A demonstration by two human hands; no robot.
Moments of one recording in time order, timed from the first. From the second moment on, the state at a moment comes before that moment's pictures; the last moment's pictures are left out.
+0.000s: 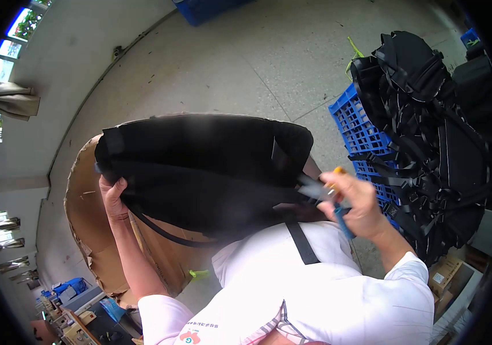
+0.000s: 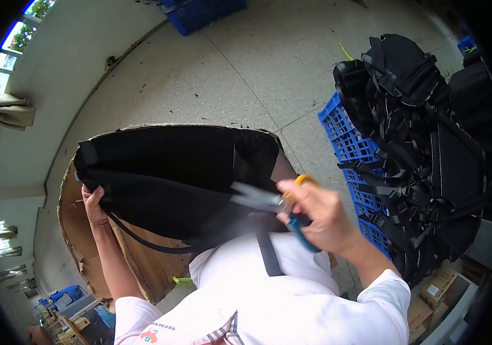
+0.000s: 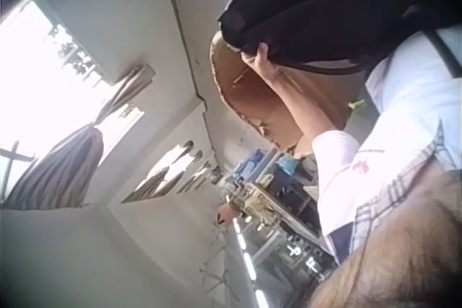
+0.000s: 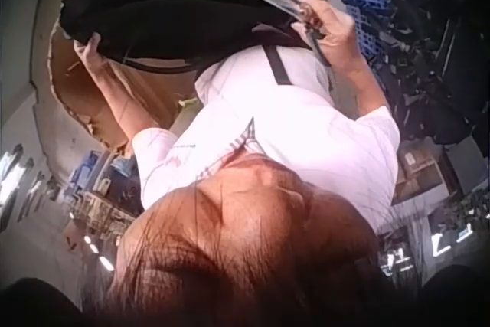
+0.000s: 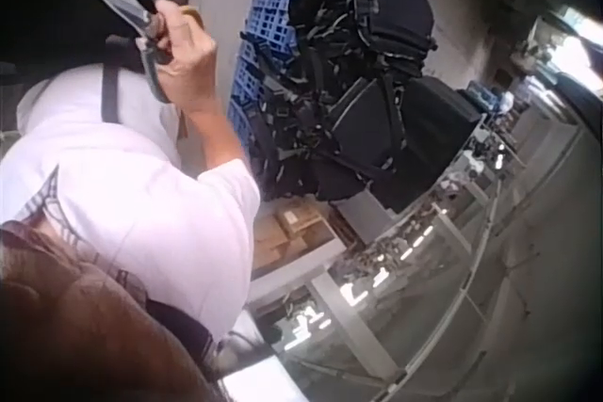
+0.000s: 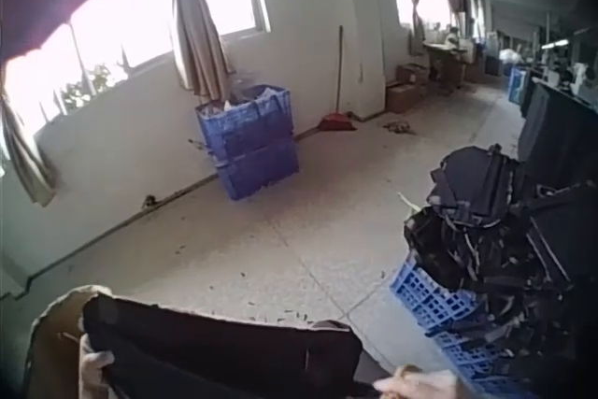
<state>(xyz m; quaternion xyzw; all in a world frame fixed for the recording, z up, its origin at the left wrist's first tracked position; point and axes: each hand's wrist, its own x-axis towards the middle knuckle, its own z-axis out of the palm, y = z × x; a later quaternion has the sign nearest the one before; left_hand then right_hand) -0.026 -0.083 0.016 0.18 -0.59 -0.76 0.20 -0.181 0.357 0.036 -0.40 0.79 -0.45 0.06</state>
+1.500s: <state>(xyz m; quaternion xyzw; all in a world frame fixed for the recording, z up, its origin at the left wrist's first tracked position) 0.012 -0.075 -0.001 0.14 -0.53 -0.79 0.27 -0.251 0.231 0.090 -0.66 0.70 -0.26 0.05</state>
